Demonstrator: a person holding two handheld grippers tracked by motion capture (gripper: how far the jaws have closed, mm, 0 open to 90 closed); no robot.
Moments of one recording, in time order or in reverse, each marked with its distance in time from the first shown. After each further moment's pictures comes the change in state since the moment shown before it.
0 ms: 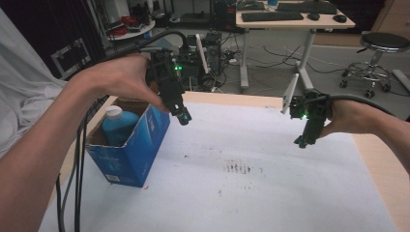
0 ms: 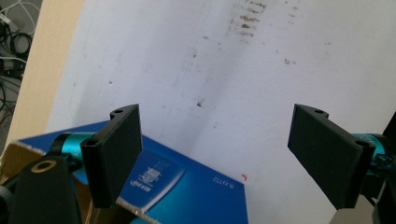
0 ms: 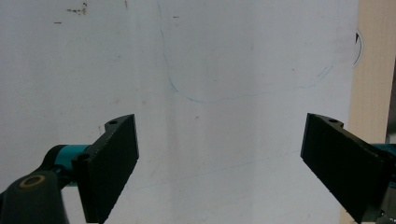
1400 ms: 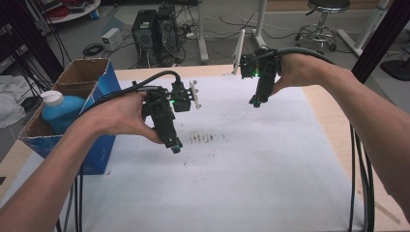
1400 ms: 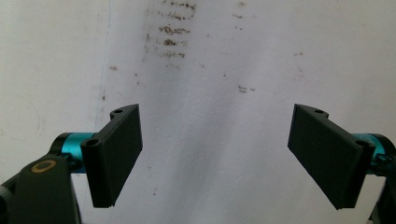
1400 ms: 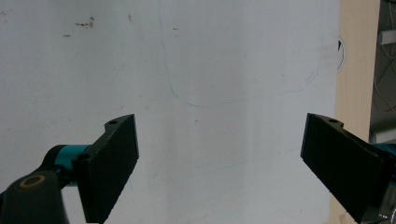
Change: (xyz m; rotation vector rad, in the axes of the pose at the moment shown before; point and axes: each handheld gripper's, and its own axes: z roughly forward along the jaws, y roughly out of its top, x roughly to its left) left arm -0.059 0.029 0.119 0.062 -0.109 0.112; right arm 0.008 0.005 -0.013 -0.012 -0.036 0.010
